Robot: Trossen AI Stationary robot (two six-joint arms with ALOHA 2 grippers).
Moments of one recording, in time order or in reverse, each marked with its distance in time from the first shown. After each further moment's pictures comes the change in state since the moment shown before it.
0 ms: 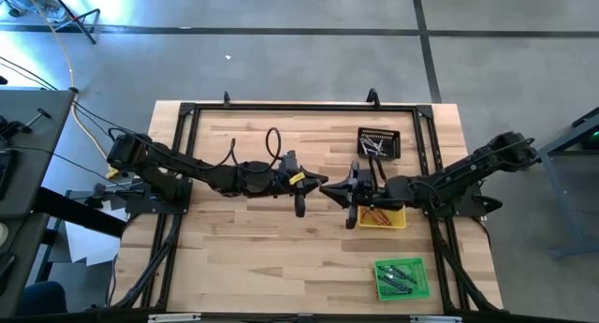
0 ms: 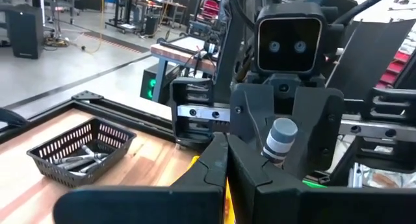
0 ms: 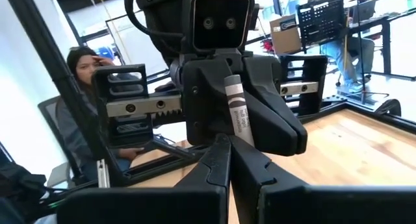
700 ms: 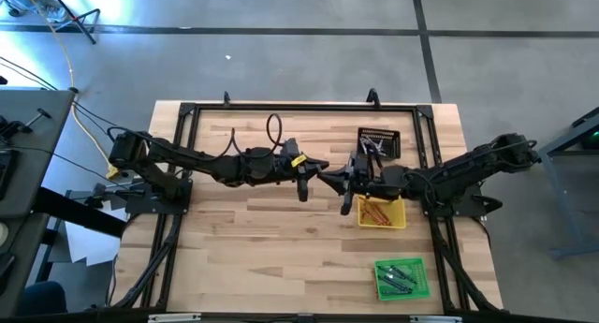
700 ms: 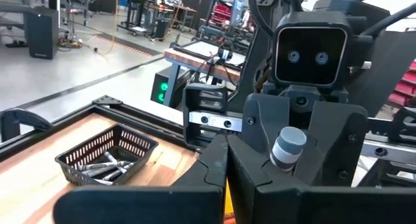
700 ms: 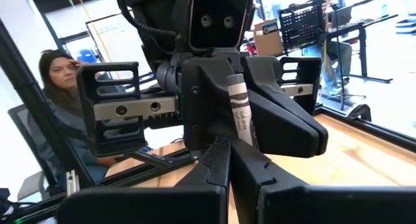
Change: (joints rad) left arm 0.091 0.004 0.001 0.011 0.069 -0.011; right arm -0.126 0.000 0.005 -0.021 -0.042 0.000
